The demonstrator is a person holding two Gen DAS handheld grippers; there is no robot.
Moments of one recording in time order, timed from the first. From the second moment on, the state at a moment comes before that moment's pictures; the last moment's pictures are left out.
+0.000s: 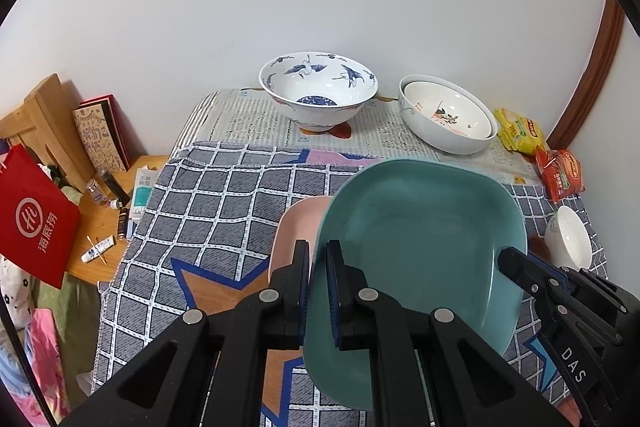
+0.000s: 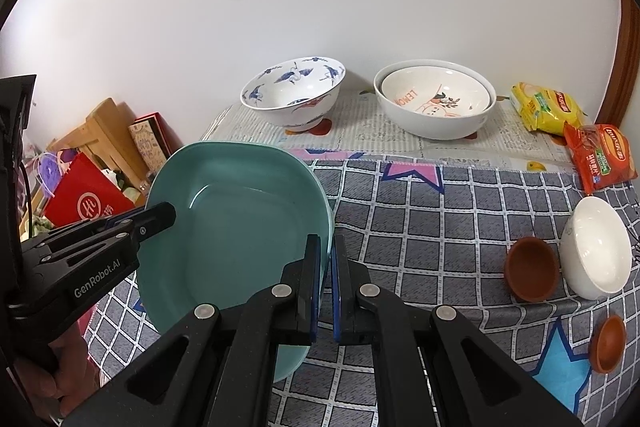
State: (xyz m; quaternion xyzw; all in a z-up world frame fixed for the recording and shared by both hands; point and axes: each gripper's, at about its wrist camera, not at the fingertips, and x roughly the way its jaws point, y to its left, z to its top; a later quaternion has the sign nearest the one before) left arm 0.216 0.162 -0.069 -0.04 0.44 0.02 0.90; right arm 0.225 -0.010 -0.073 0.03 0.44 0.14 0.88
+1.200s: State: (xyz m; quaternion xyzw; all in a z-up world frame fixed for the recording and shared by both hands) left arm 0.231 0.188 -0.091 -0.06 0.45 0.04 0.89; right arm 0.242 0.014 -0.094 0.03 0.46 0.15 0.88
